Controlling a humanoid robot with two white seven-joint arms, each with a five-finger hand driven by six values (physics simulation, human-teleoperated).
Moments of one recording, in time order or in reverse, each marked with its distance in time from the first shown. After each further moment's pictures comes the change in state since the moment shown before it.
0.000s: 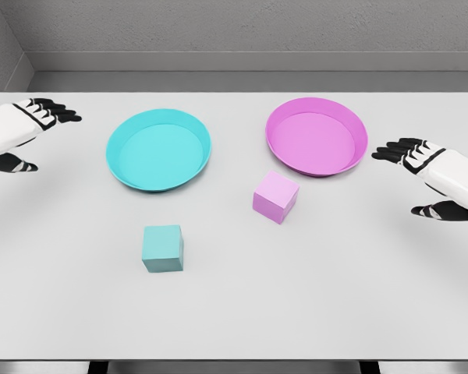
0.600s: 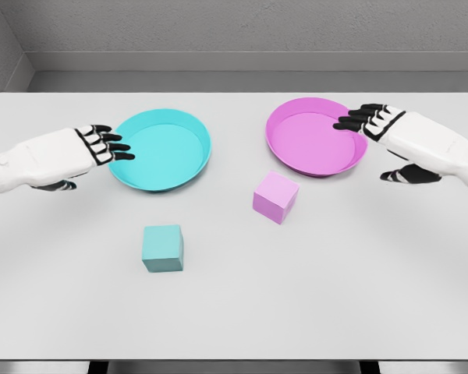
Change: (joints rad) left arm -0.009 -0.017 -0.092 -0.242 -0.245 0.000 -0.007; right arm -0.445 0.052 0.330 0.011 -0.001 0.053 0.099
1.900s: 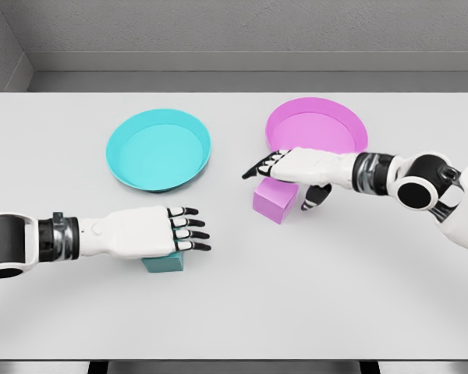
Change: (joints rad) left arm -0.009 -0.107 -0.266 -0.180 -0.116 0.000 -0.046; right arm -0.379 0.344 0.447 0.140 0.003 0.274 0.404
